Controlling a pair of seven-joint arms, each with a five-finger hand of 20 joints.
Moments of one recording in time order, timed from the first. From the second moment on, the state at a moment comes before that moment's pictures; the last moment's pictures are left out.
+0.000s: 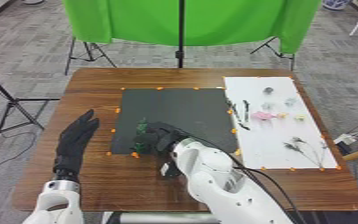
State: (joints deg) left arm 120.6 -70.6 -92.8 -114.4 63.1 11.8 9.7; right arm -79.3 -75.4 45.5 -101.8 -127.3 -17.1 22.6
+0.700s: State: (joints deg) left arm 121.8 -71.4 -93.2 -114.9 63.3 11.5 9.4; right arm -101.2 -56.5 87.7 -126.5 -131.4 -9.8 23.1
